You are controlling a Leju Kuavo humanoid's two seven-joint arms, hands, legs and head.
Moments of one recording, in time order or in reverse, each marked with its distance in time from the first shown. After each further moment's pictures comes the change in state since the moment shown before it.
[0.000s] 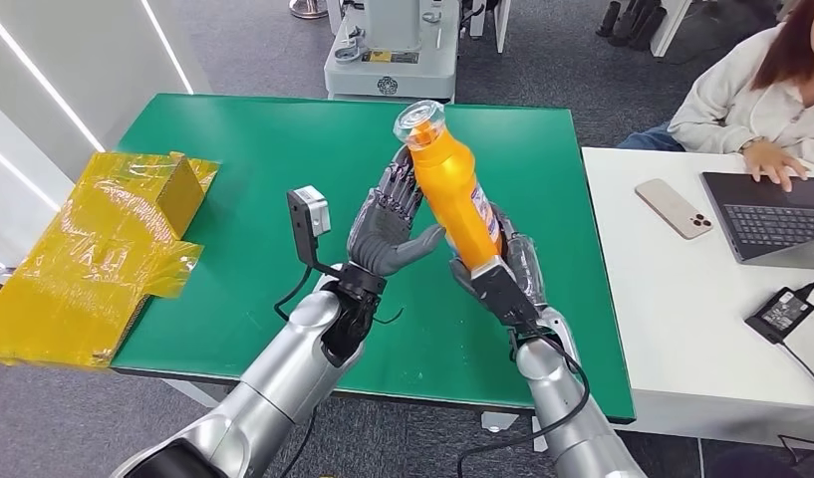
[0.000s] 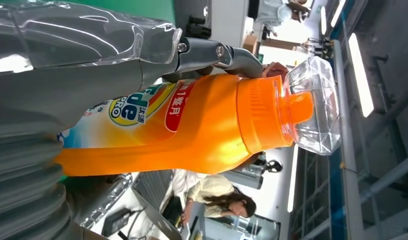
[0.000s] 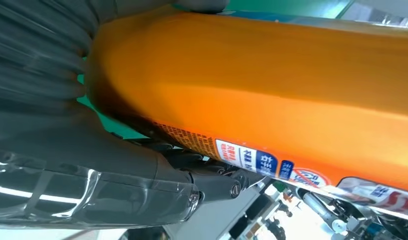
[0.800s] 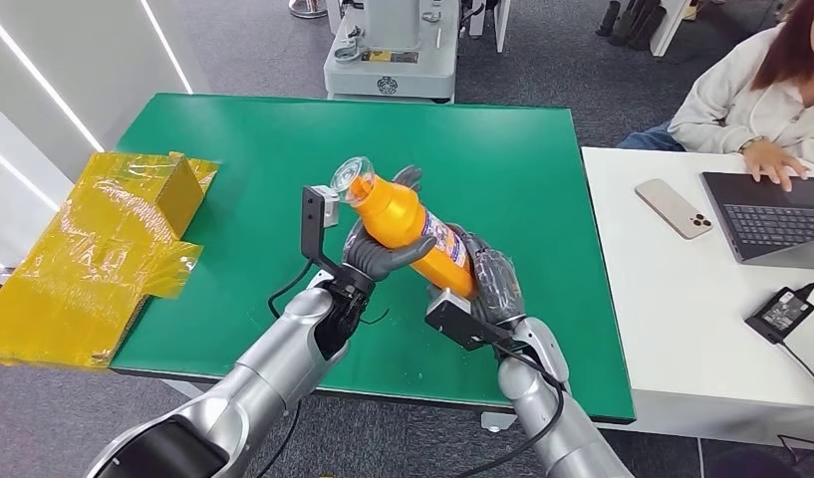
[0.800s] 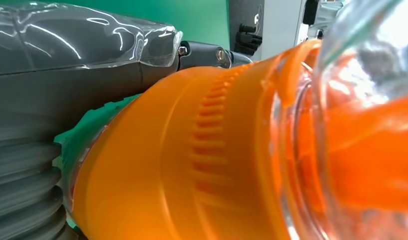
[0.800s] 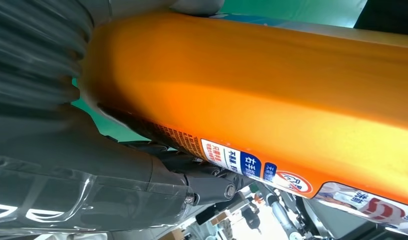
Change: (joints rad) left arm -0.080 0.035 0.001 0.232 0.037 -0.024 0.010; right arm 0.017 -0.010 0.116 0.027 0.185 -0.103 0.026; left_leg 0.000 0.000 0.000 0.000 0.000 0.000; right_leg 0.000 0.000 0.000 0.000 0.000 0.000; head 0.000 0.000
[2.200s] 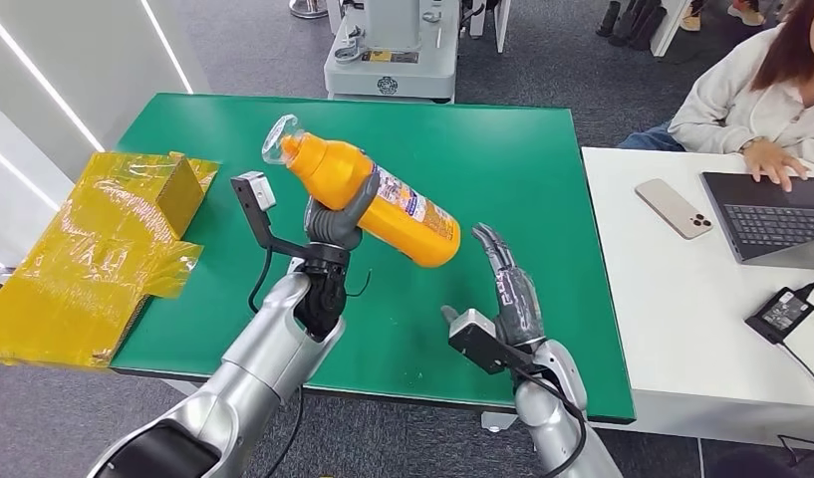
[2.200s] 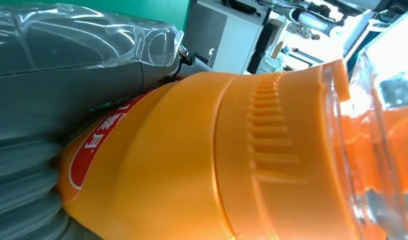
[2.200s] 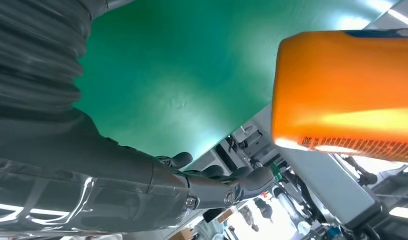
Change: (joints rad) left arm 0.019 0.000 0.125 -0.142 0.166 0.114 -0.085; right arm 0.156 -0.037 -0.059 -0.231 -0.036 0.040 -0.006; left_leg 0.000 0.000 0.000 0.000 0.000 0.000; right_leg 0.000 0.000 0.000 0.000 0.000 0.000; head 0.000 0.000
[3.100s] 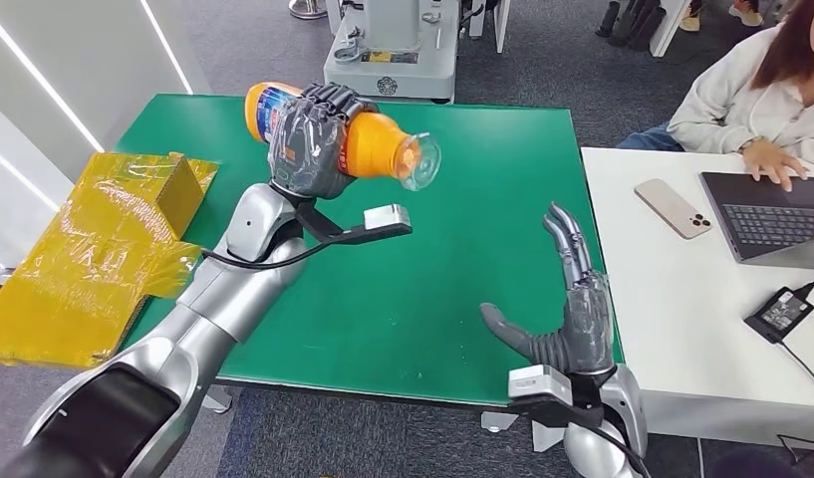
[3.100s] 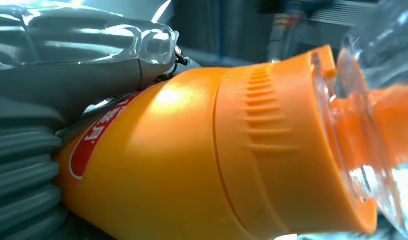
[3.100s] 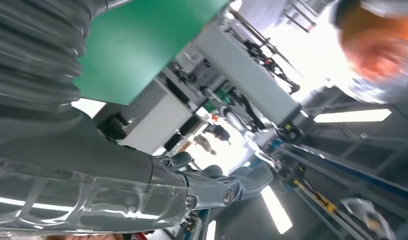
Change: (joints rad) left arm -0.199 0.192 -0.189 -0.012 -1.733 0.801 0.285; right arm 0.219 -0.083 -0.019 -0.590 -0.038 -0.002 -0.024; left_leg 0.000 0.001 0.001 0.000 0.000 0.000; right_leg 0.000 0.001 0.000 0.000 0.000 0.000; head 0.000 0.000
